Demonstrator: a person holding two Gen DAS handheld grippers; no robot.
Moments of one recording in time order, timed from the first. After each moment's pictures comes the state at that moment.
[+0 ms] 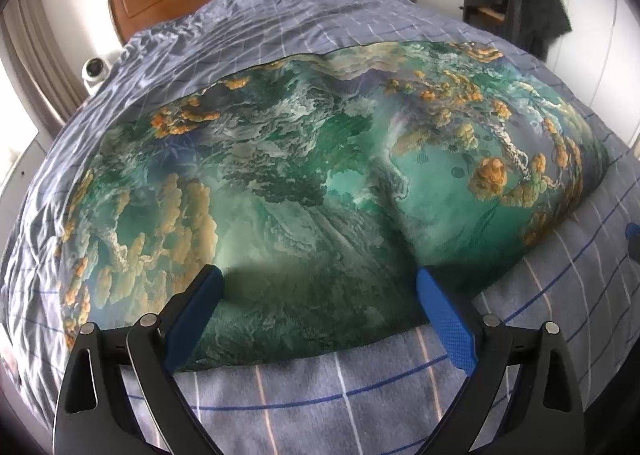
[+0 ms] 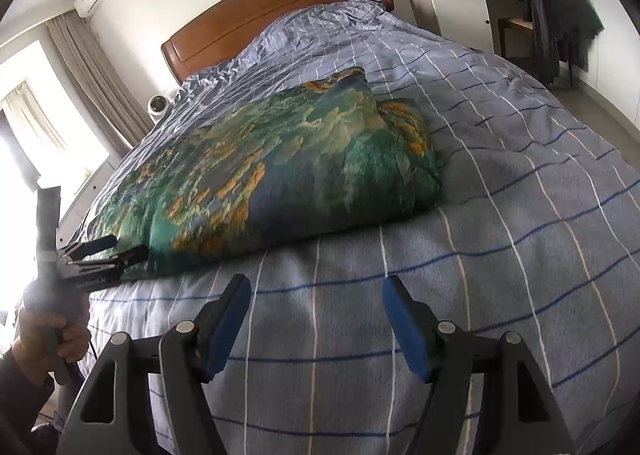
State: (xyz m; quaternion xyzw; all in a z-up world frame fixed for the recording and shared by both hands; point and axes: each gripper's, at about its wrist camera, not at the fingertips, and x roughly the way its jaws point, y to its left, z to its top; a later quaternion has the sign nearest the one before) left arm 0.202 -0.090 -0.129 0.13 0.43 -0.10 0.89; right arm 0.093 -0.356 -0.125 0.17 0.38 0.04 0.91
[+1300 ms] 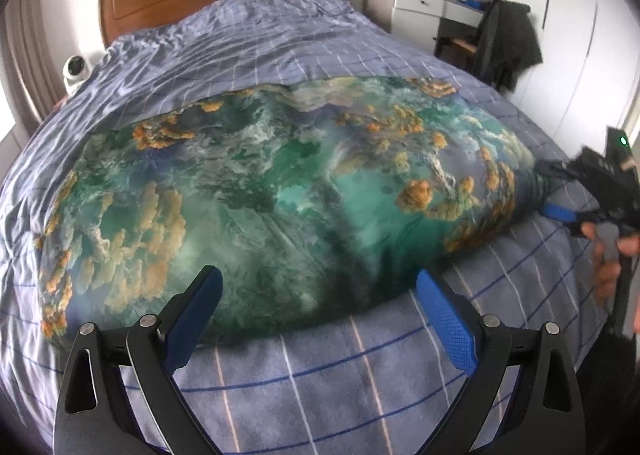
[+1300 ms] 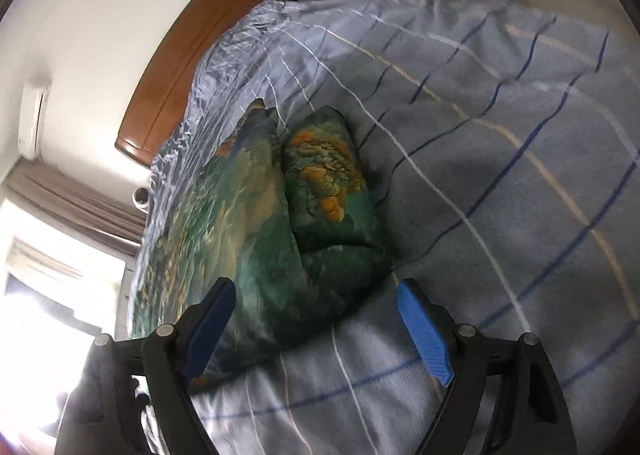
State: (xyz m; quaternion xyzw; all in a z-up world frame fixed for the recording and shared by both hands) left arm 0.172 -0.088 -0.107 0.08 0.41 -0.16 0.90; right arm 0.163 -0.445 -0.161 0.42 0.37 0.00 0.83
